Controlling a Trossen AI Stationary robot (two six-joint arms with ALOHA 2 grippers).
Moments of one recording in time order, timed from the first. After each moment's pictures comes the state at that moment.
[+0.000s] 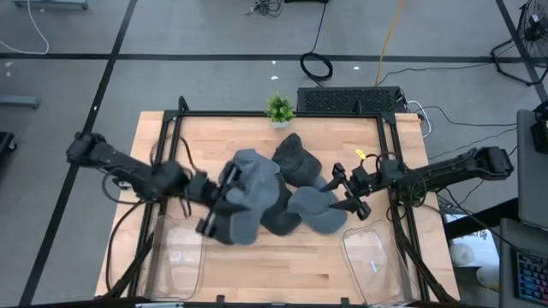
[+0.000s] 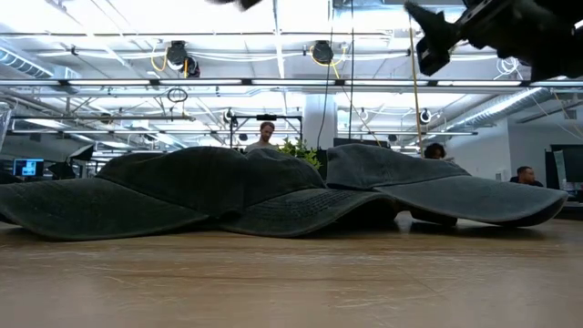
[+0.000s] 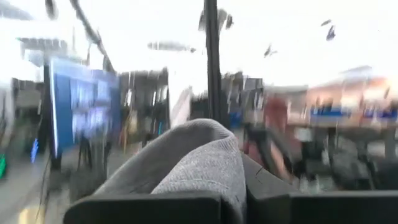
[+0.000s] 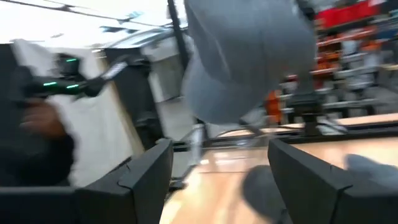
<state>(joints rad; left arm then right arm) -0.32 1.24 0.85 0.81 0.06 0.05 0.06 0.96 0.24 0.91 -0.30 0.31</state>
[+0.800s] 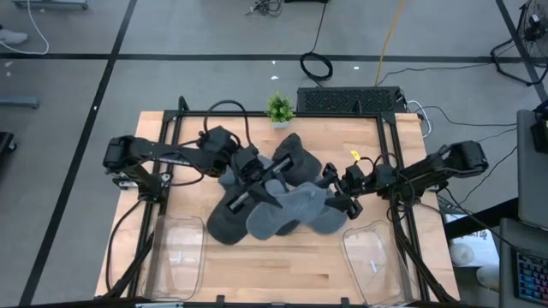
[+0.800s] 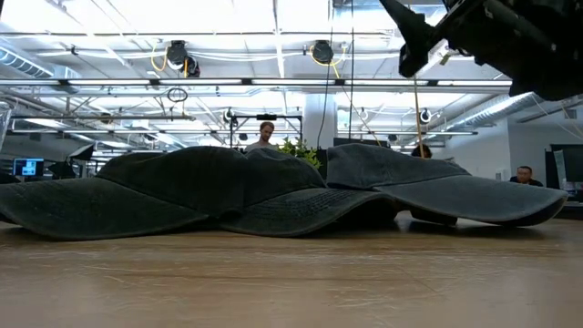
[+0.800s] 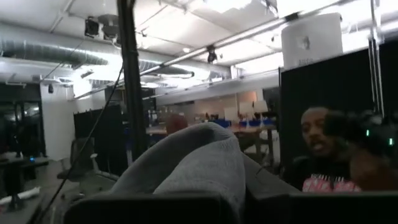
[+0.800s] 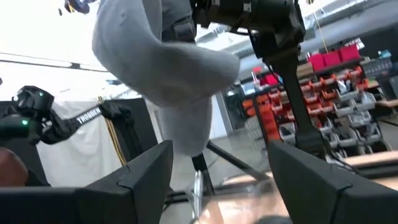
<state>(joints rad) -0.04 1.64 1.39 0.80 0.82 -0.23 0.08 1.35 0.25 1.52 -0.21 0.41</state>
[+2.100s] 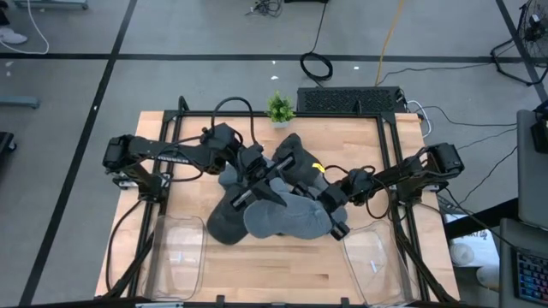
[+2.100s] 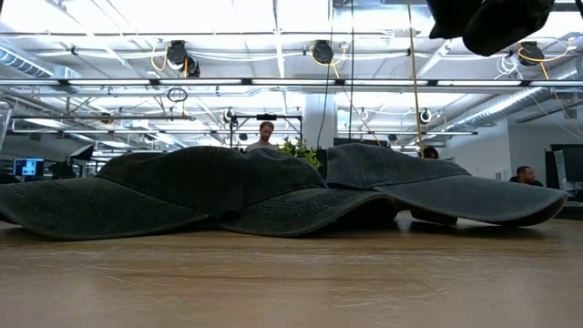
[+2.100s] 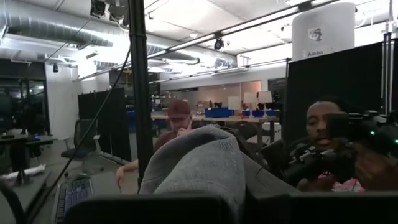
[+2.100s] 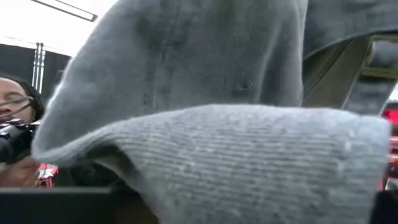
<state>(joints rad) -0.02 1.64 1.42 0.67 0.81 -0.24 0.19 1.61 0.73 1.42 -0.56 0.26</state>
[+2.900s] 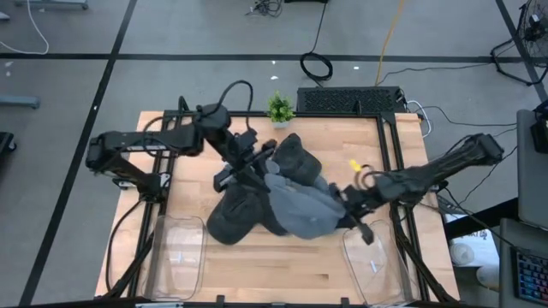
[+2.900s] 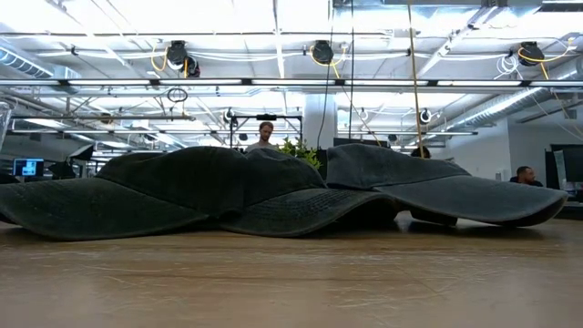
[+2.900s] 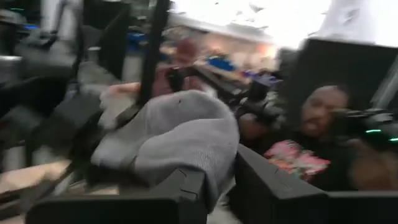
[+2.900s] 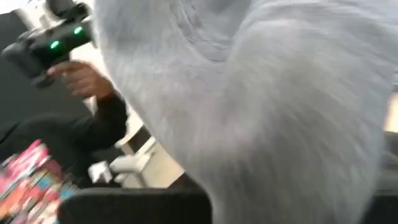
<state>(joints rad) 0.10 1.45 1.42 0.12 0.89 -0.29 0.42 1.01 0.73 0.17 -0.11 0.41</state>
